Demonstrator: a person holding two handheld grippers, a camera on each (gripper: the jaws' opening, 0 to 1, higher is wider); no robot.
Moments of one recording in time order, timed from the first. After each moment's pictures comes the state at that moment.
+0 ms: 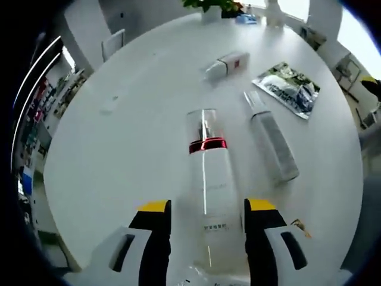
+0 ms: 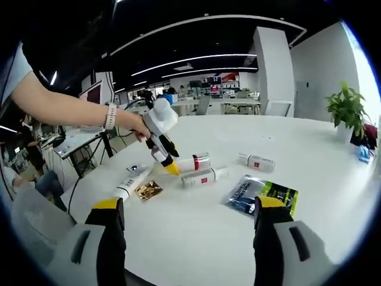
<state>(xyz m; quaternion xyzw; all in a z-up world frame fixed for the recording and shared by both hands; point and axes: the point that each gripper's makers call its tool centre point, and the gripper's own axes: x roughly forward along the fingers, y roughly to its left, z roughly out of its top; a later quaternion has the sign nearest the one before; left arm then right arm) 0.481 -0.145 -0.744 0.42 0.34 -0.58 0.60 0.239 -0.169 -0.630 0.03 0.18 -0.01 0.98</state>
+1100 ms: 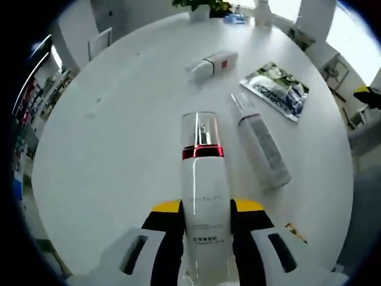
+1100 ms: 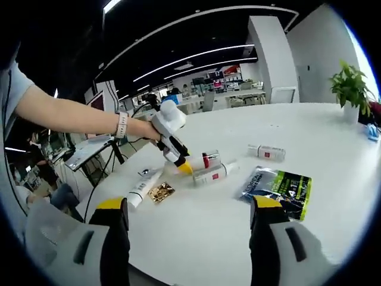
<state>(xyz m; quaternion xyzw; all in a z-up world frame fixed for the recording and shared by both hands) 0.462 -0.149 -0.747 0.39 0.36 -0.62 0.58 0.240 -0.162 -0.633 0.11 0.19 0.02 0.98</state>
